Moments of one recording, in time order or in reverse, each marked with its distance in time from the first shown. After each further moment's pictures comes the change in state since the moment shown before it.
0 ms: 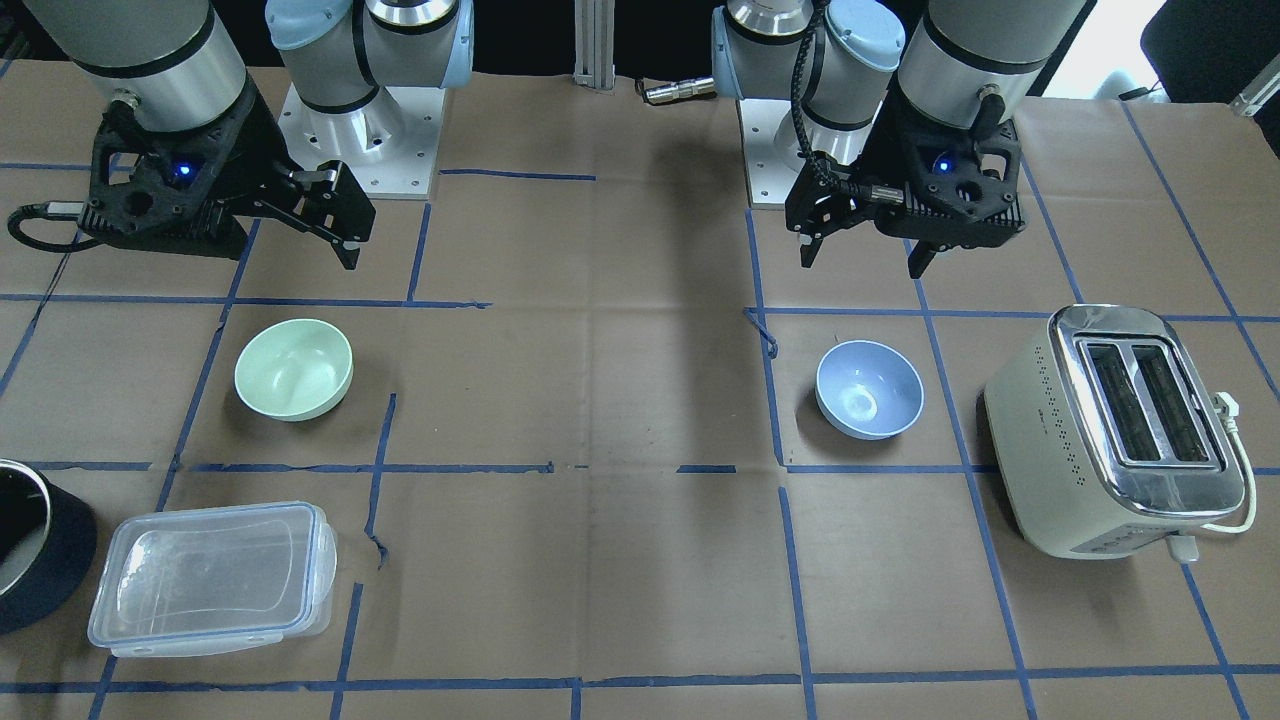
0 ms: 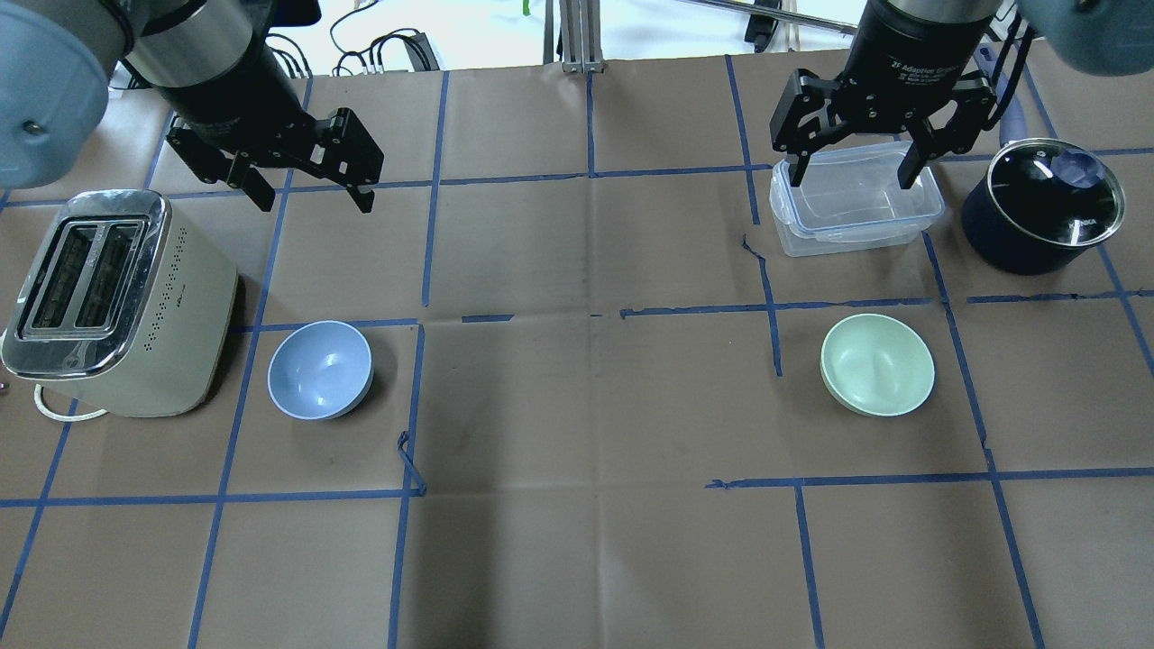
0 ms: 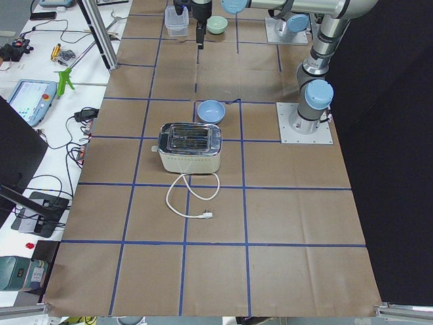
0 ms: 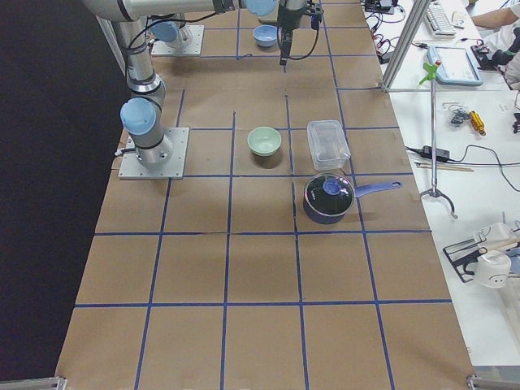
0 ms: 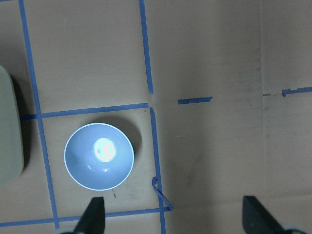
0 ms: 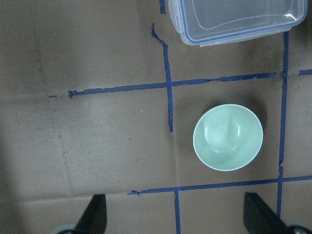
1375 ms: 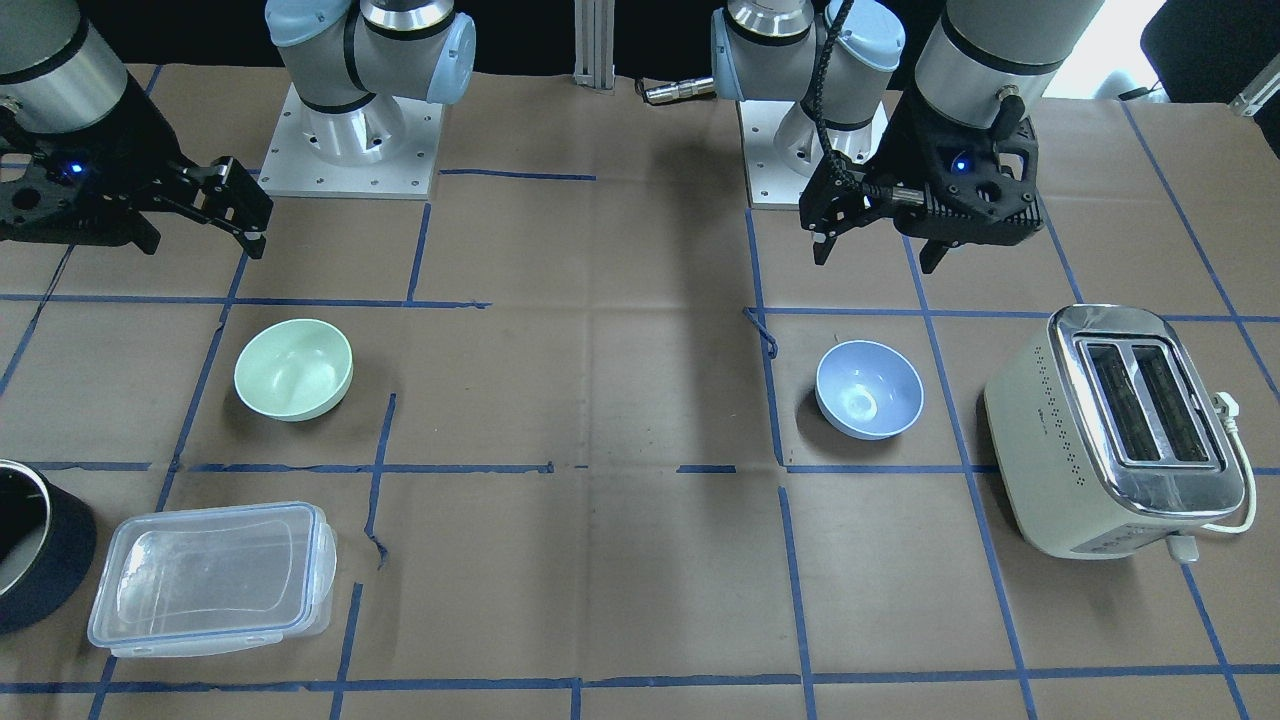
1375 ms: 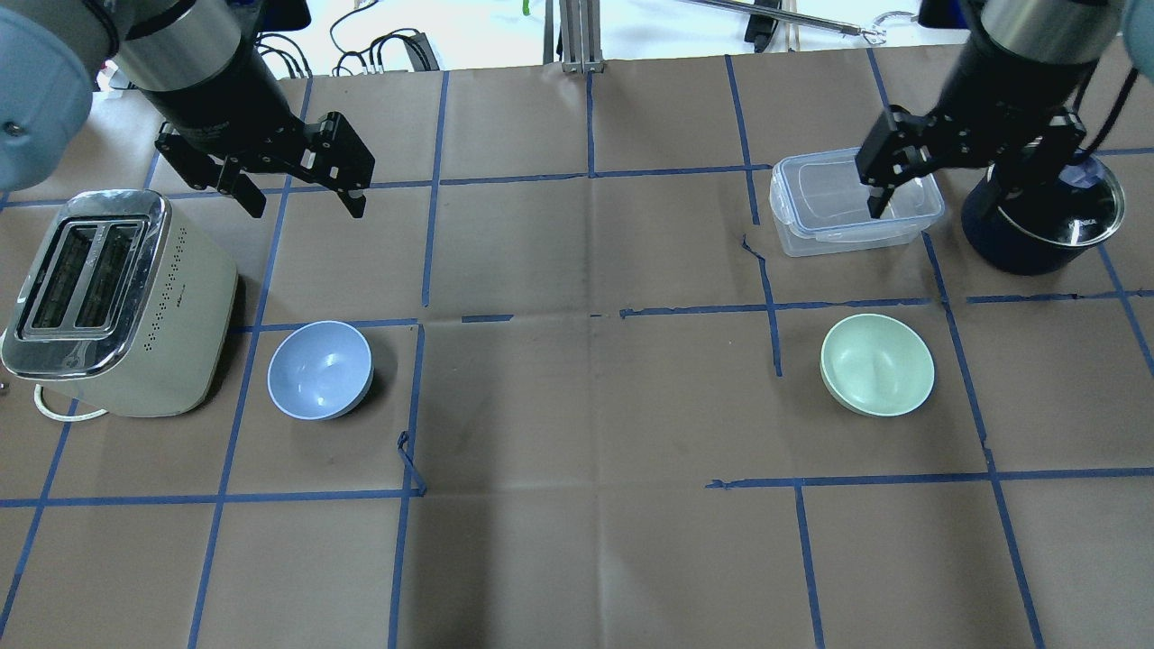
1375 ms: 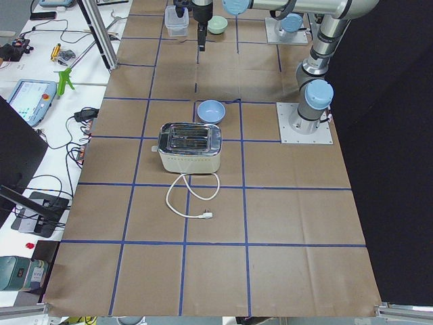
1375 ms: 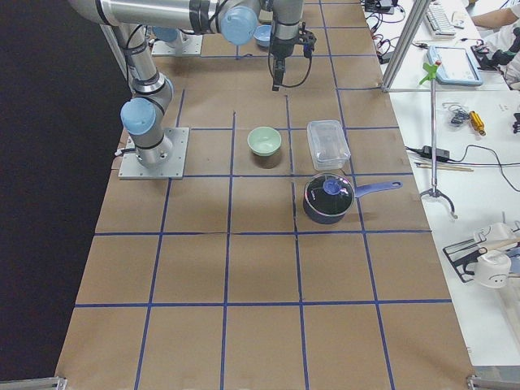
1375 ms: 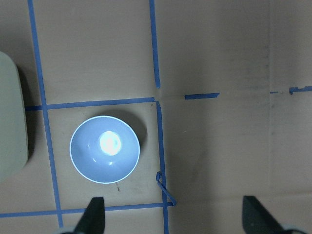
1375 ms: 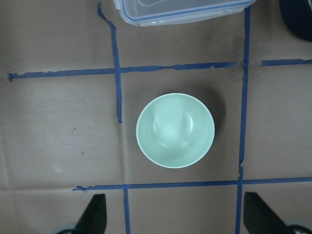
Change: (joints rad) left arm 0.034 0.009 -0.012 -0.018 0.000 0.000; right arm -0.259 -0.160 0.284 -0.140 -0.001 -0.305
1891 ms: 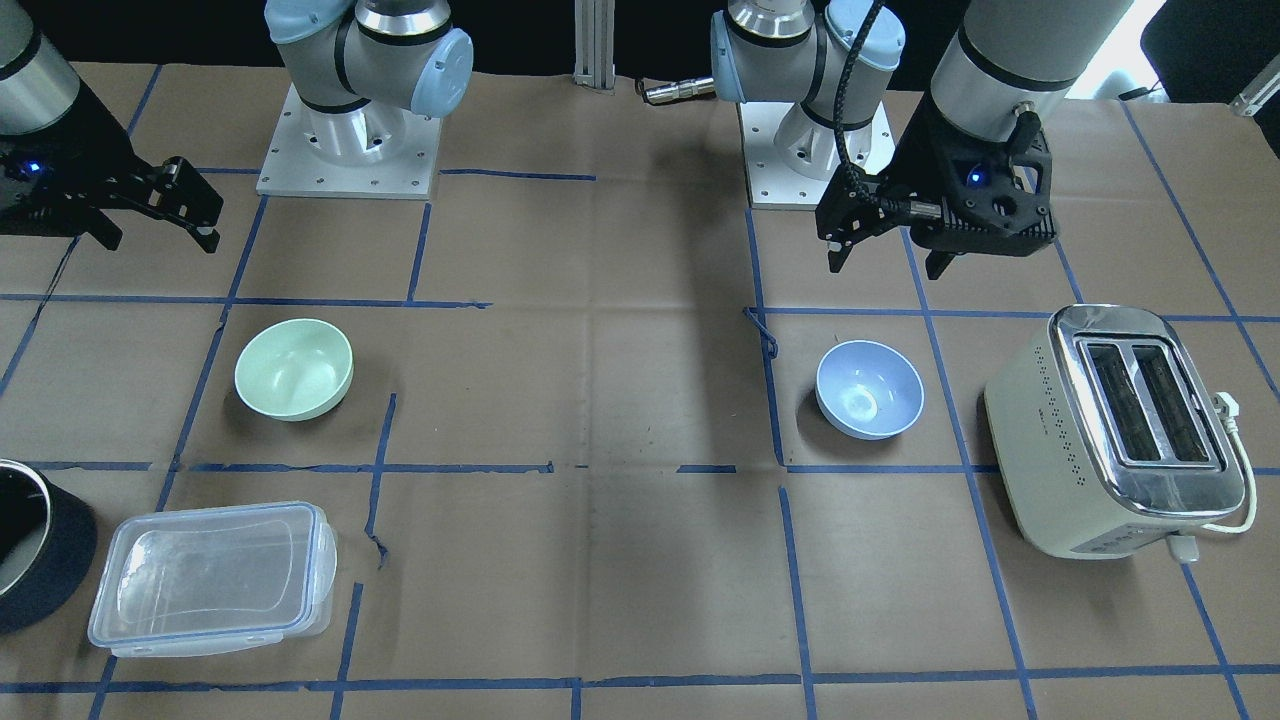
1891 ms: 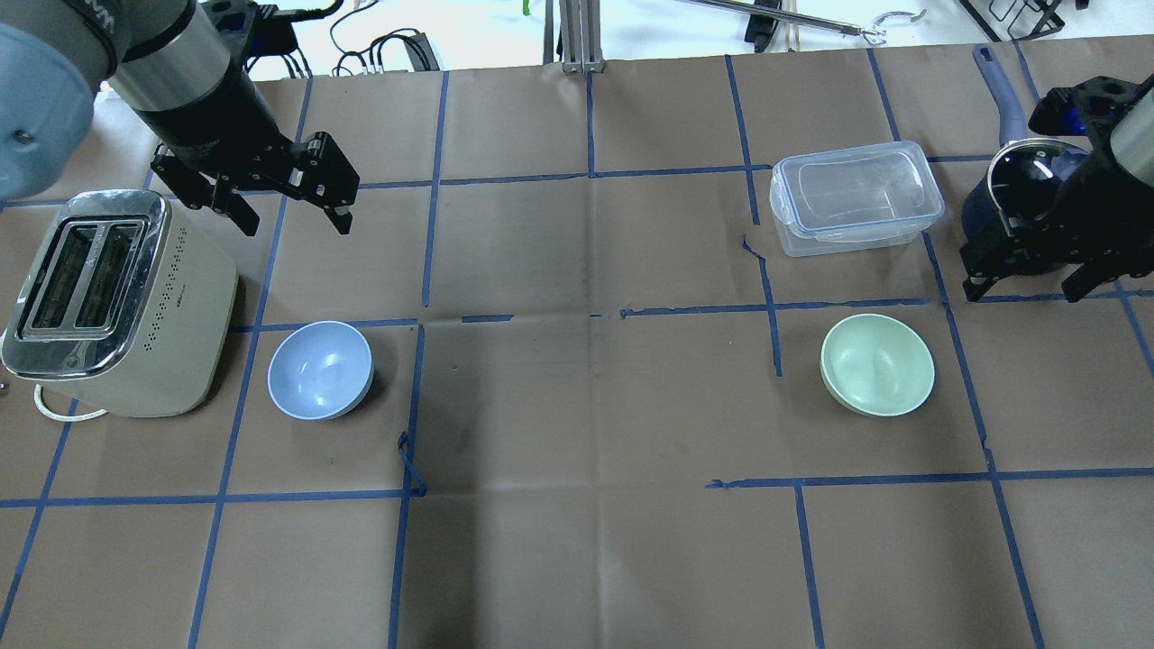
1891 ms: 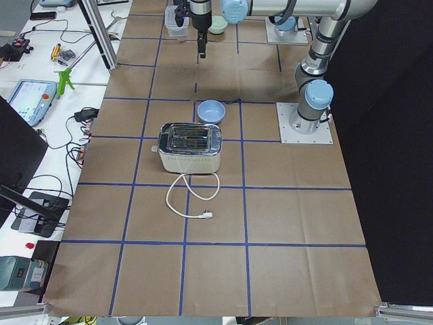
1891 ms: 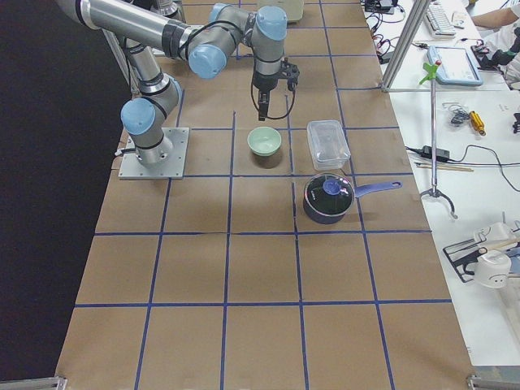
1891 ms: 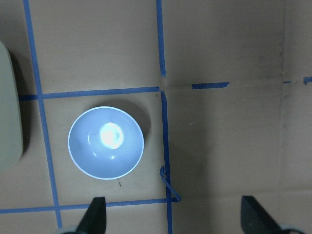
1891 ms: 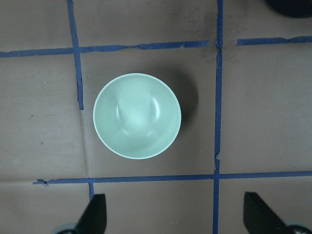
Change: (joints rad) left arm 0.022 -0.019 -0.082 0.031 -0.009 0.022; right arm -0.145 -0.051 0.160 -0.079 0.003 -0.136
